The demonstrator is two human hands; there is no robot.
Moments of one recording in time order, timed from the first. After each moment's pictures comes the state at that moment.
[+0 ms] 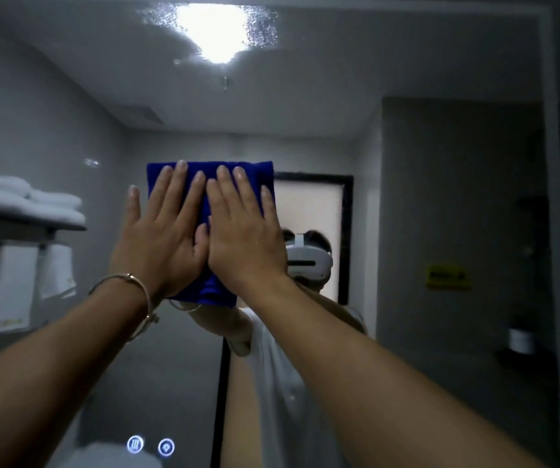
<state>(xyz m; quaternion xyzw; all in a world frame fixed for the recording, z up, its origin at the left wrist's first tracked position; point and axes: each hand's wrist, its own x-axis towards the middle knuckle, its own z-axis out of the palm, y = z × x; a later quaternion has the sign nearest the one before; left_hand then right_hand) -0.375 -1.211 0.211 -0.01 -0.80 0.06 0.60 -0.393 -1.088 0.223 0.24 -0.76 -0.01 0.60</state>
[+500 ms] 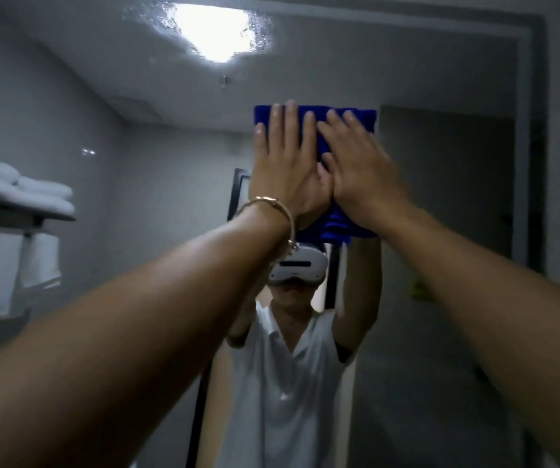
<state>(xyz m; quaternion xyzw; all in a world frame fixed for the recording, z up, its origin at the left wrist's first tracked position) -0.384 -1.039 0.309 -0.07 -0.75 -0.02 0.65 -0.372 -0.919 0.325 0.24 -0.76 -0.01 0.60</state>
